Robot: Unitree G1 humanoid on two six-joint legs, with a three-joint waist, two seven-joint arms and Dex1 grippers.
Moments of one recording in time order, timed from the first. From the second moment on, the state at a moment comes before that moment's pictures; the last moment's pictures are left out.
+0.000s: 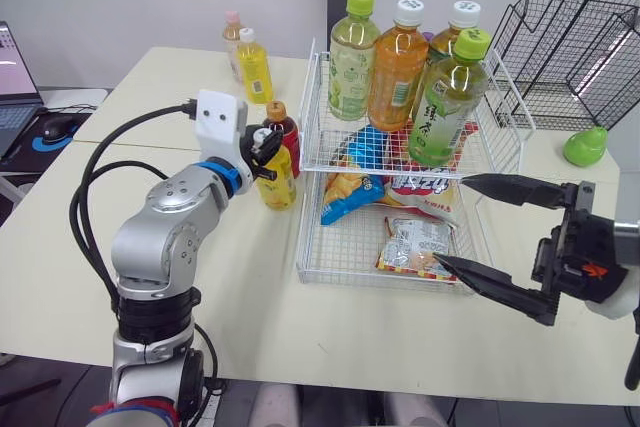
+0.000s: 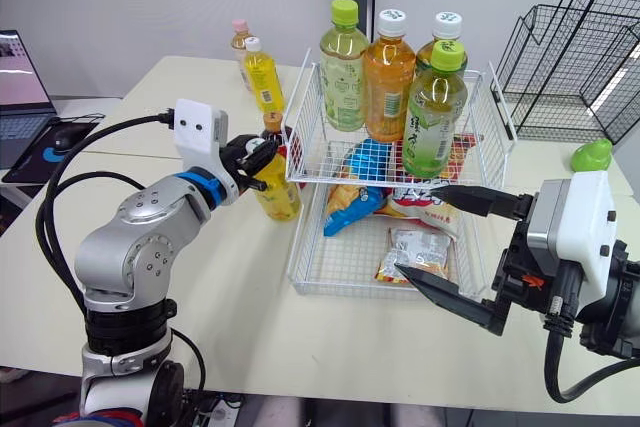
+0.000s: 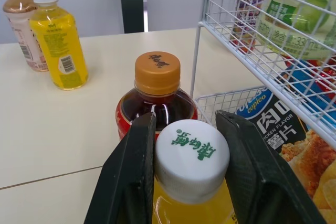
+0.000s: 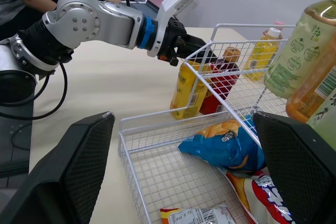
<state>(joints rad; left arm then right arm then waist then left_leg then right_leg) -0.57 0.39 0.14 -0.38 -0.36 0.92 -0.23 0.06 -1.09 -0.66 -0.97 1.30 0.66 0.50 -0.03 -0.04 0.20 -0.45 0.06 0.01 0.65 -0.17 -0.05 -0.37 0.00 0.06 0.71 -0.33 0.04</state>
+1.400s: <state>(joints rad) -1.78 0.77 -0.09 0.62 -0.58 1.02 -1.37 0.11 -1.05 -0.70 -0.95 1.20 0.67 0.44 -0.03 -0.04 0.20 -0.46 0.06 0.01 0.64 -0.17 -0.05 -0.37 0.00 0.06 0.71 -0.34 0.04</state>
